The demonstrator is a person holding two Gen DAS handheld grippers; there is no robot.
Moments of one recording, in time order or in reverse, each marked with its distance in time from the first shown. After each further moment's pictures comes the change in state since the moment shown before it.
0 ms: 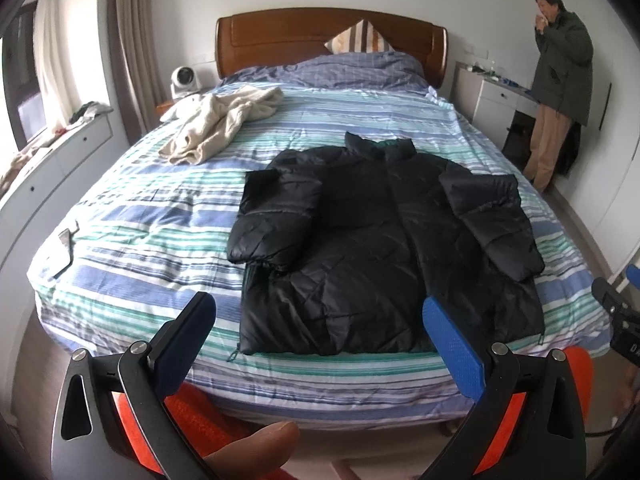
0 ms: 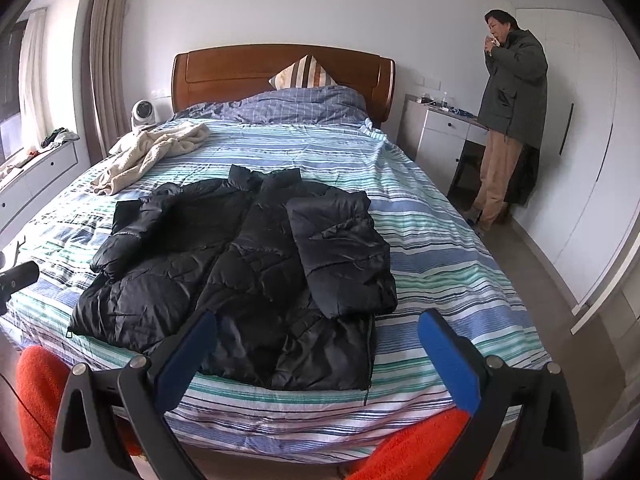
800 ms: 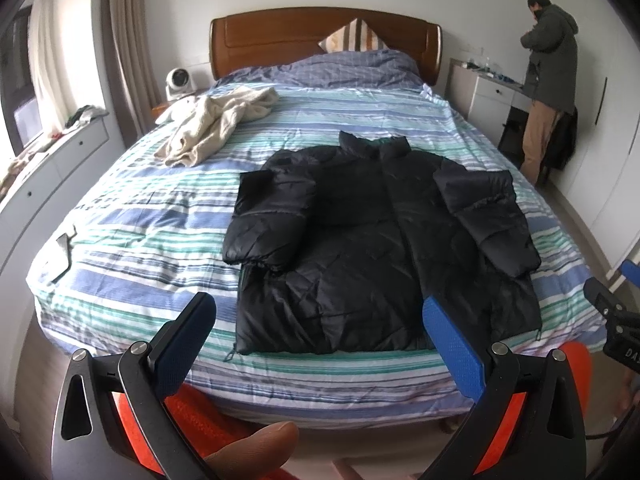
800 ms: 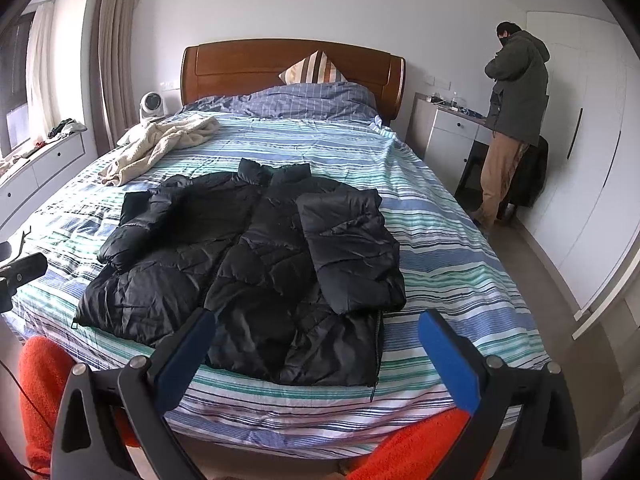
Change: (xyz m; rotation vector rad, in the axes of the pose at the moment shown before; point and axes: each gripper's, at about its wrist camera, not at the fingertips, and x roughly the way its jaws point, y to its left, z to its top) left arm -0.001 -0.009 0.000 0.028 0.005 -0.004; right arm -0.001 0.010 0.001 -0.027 0.012 0.018
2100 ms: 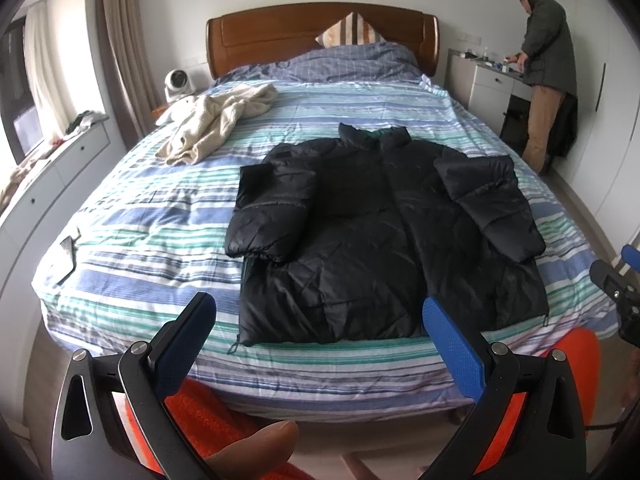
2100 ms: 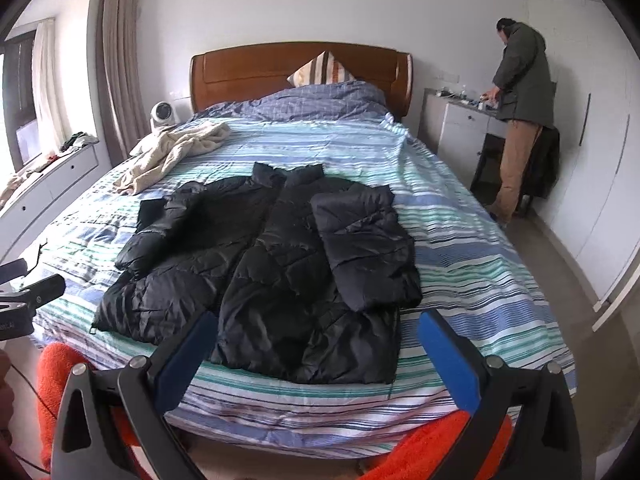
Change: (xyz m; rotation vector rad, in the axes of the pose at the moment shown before) left arm 0.002 -0.003 -0.011 0.032 0.019 0.020; right arm 0.002 -0.006 -0.005 0.046 0.008 0.111
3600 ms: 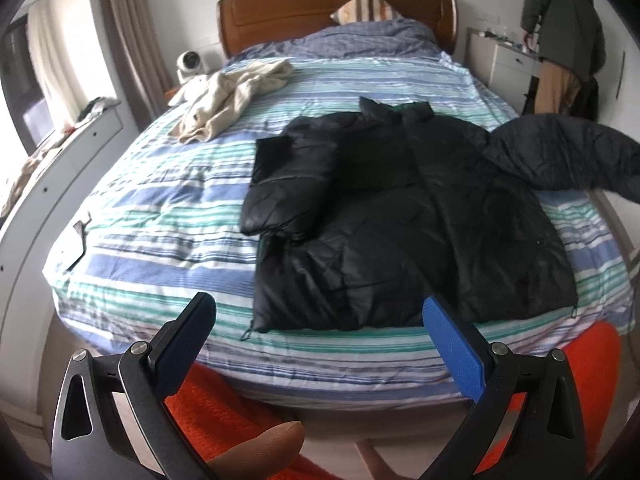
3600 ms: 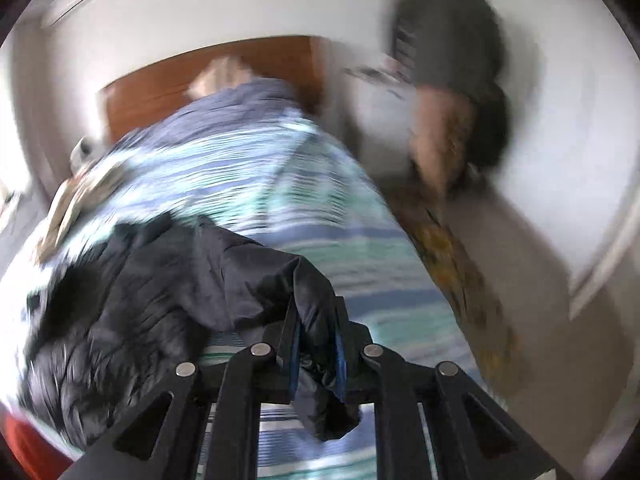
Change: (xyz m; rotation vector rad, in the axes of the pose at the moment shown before) left arm 0.030 0.003 -0.006 0.006 0.081 0.067; right arm 0.085 -0.376 0.098 0.312 0.060 -0.177
